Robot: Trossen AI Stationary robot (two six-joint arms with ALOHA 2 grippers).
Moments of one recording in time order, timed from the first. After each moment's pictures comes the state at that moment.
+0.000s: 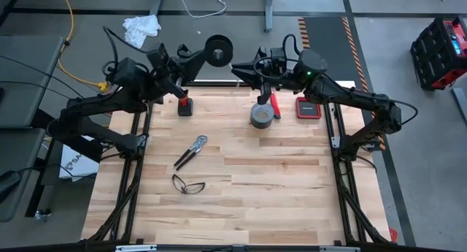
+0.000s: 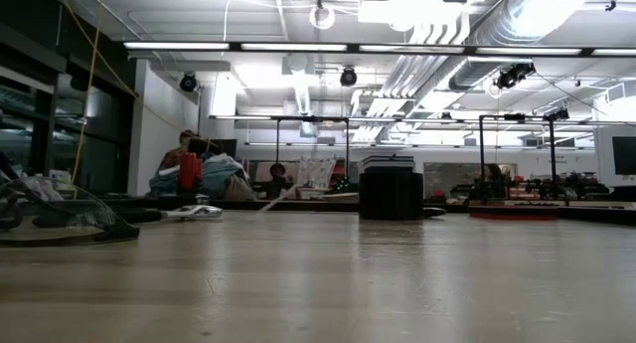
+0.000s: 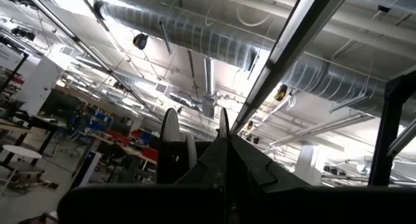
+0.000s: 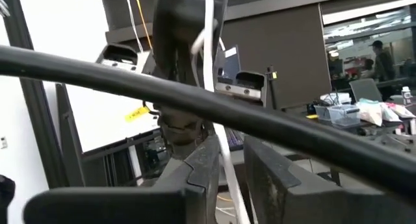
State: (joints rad) left arm 0.13 1.26 1.40 0.48 -0.14 -0.37; right arm -0.25 1.50 1.52 0.27 -0.22 0.24
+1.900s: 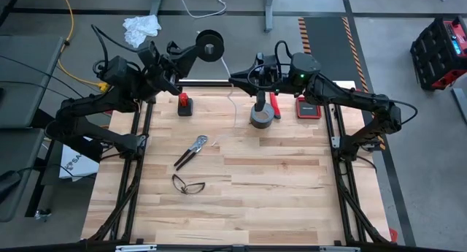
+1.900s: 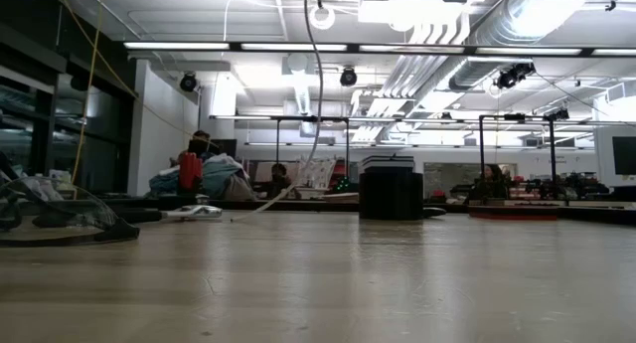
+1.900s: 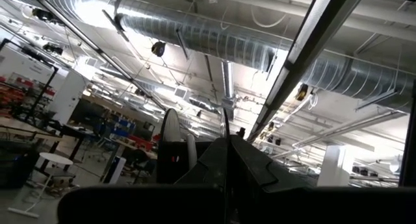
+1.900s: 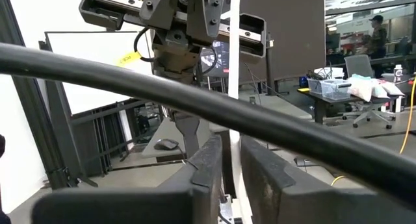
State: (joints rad) left arm 0.13 1.21 1.40 0.41 -0.22 -0.30; right arm -0.23 1.50 1.52 0.13 -0.22 0.15
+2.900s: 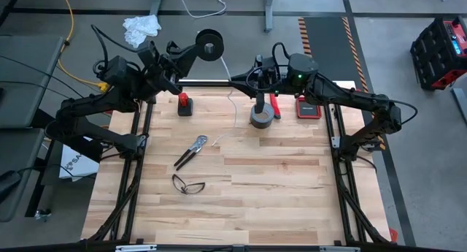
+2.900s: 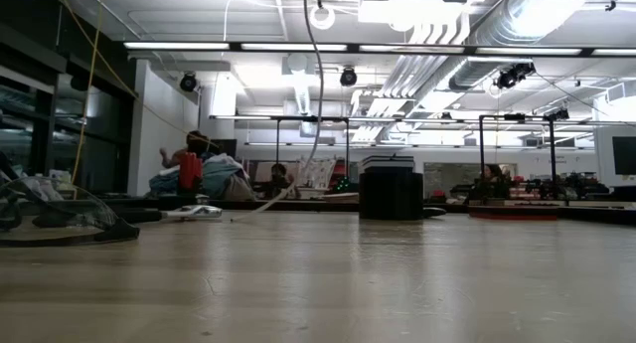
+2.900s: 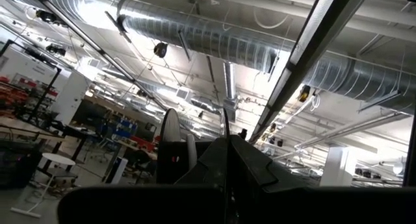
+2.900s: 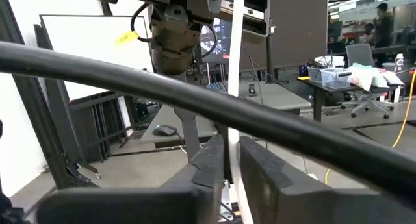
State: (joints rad) left arm 0.13 1.21 1.40 0.41 -0.22 -0.30; right arm -0.23 1.50 1.52 0.07 -0.23 0.12
